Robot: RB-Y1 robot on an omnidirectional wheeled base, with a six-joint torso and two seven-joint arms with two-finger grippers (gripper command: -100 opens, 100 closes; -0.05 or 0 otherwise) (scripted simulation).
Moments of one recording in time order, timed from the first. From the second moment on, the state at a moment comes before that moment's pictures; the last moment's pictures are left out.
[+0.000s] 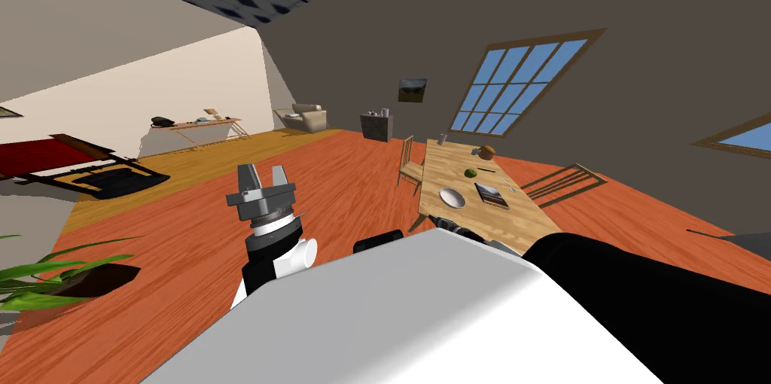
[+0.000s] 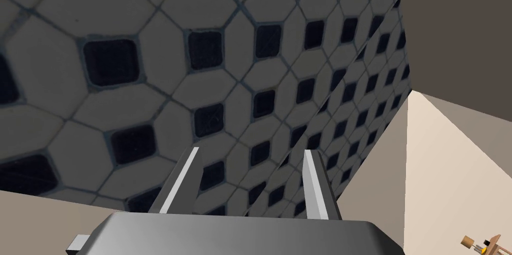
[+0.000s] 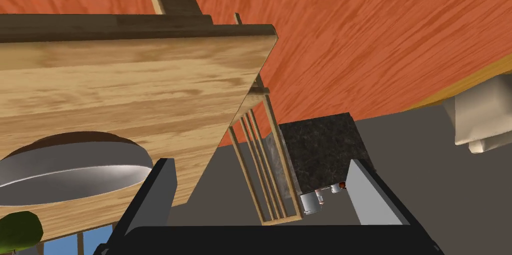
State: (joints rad) left arm 0.48 0.00 -0.03 -2.26 -0.03 -0.61 0.10; right arm 0.96 -0.71 0.08 -2.11 -0.04 0.31 0.56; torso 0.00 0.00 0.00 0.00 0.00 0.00
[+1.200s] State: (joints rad) left arm 0.48 0.00 -0.03 -2.26 -0.03 -0.61 0.10; right arm 1.06 -0.82 0.09 -2.00 -0.07 0.60 0.75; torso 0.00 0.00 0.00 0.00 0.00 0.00
